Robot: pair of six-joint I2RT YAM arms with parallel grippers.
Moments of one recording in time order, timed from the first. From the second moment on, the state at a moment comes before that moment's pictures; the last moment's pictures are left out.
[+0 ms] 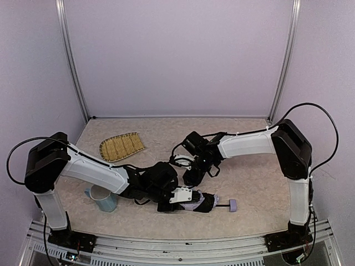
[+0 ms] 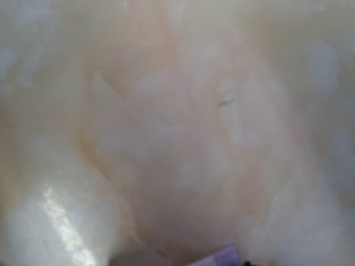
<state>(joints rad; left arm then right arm) -1.11 1.85 0.95 -0.01 0.12 0.61 0.86 2.08 1.44 -0.52 -0.07 -0.25</state>
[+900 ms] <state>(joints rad) -1.10 1.87 0.99 -0.03 0.12 0.61 0.77 1.93 1.36 -0.48 -0.40 -0.10</state>
